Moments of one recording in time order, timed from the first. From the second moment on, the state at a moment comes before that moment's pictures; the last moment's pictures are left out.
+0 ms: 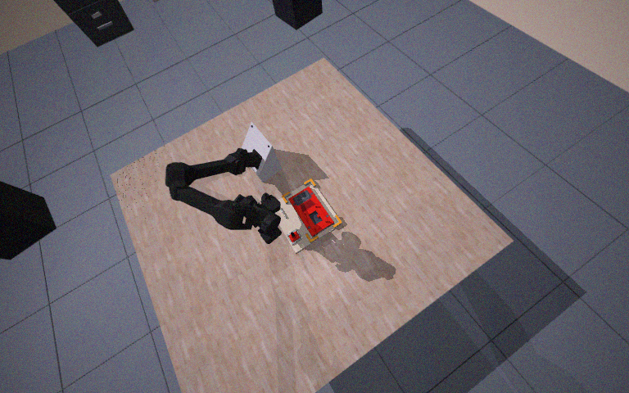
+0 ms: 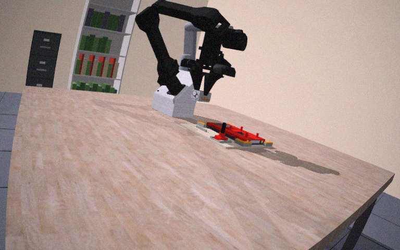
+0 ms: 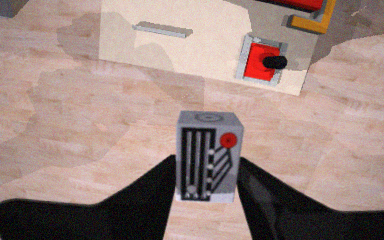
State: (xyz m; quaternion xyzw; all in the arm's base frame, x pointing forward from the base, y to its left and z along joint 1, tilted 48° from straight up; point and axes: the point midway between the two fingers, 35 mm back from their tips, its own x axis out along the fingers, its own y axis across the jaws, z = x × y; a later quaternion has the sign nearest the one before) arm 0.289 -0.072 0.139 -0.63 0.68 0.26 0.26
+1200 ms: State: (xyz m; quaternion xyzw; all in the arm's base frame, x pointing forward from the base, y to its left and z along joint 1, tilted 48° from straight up) arm 0.336 -0.033 0.044 -0.44 0.72 -0.09 0.53
